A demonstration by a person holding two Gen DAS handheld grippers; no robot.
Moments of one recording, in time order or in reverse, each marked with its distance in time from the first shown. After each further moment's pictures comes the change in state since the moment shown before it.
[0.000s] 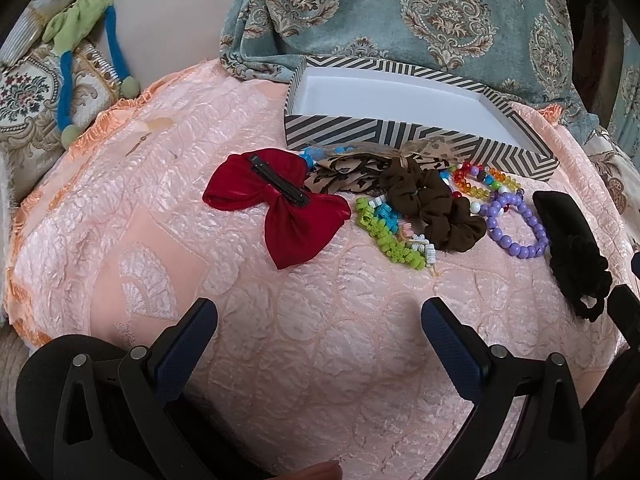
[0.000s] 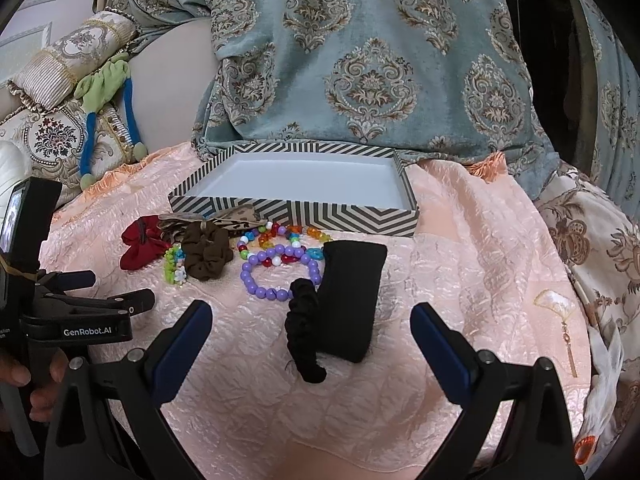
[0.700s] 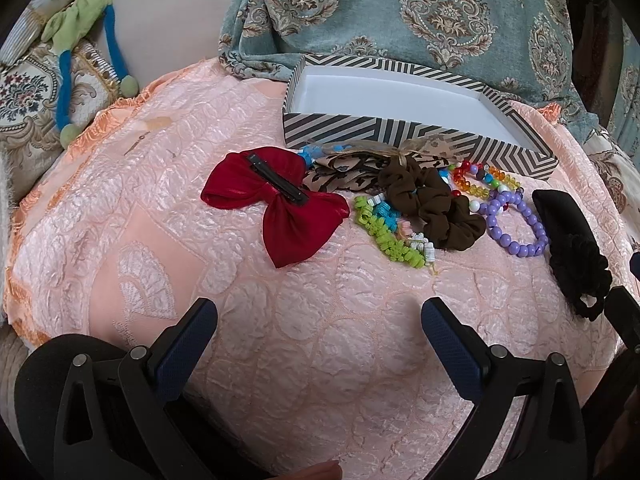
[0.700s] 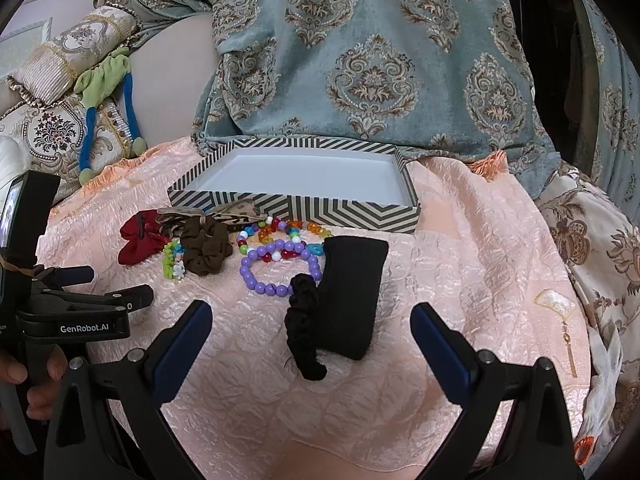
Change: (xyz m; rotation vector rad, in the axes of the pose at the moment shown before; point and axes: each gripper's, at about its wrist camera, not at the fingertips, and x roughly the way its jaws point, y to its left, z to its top) left arm 0.001 -0.002 -0.001 0.000 0.003 -0.002; right arm 0.002 0.001 -0.001 -0.008 0.010 -0.005
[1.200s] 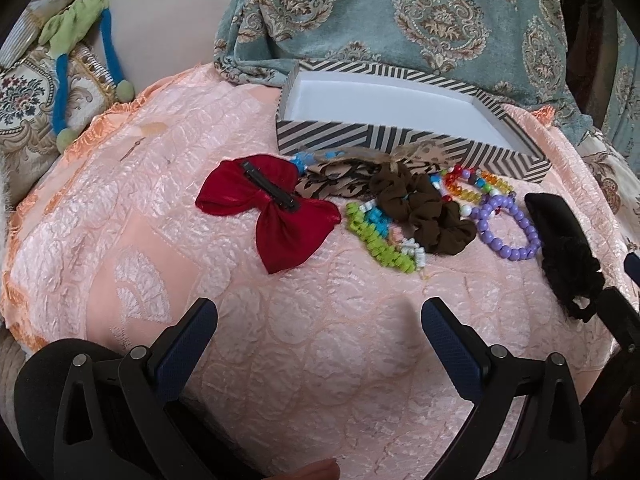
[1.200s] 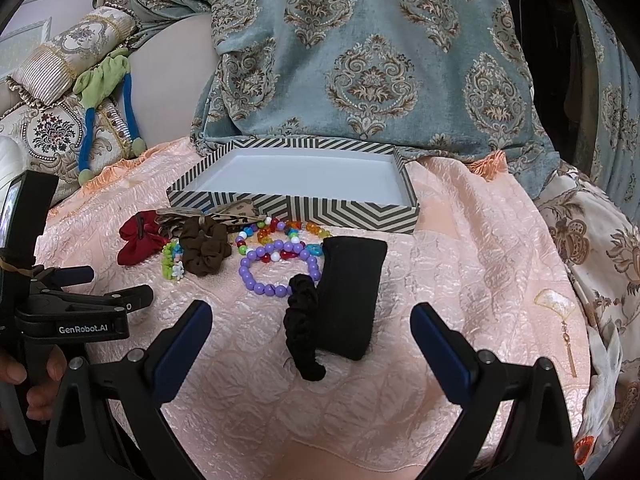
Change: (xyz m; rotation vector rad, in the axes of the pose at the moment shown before) left arm -0.005 -0.002 0.002 0.006 -0.022 -0.026; right arm 0.000 0.000 0.000 0.001 0.000 -0.002
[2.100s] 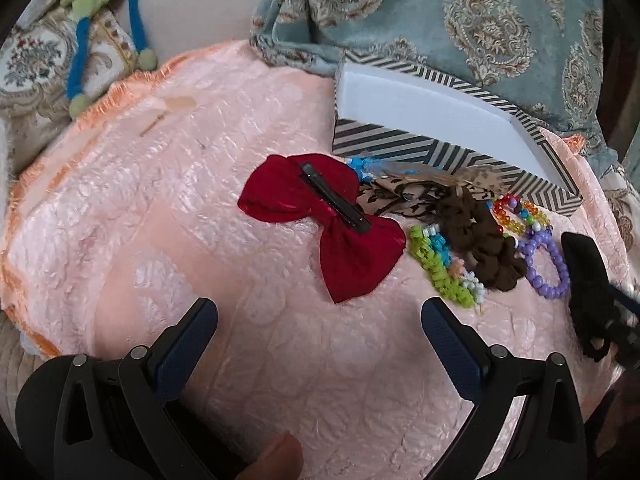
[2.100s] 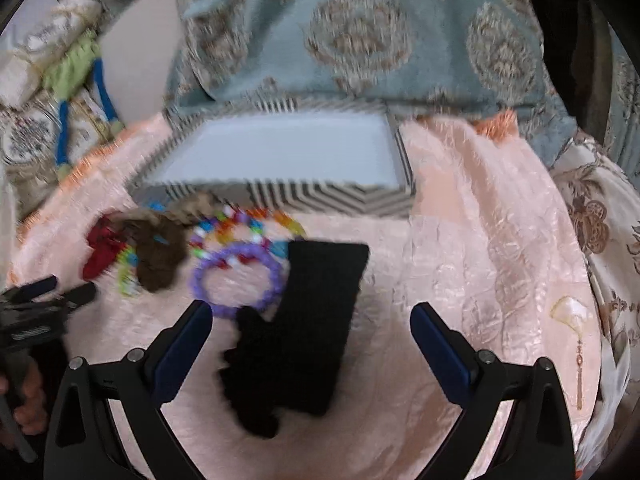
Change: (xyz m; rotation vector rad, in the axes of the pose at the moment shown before) left arm 0.022 0.039 0.019 -0.123 0.072 0.014; right arm 0.071 -0.036 0.023 0.082 0.241 -0.001
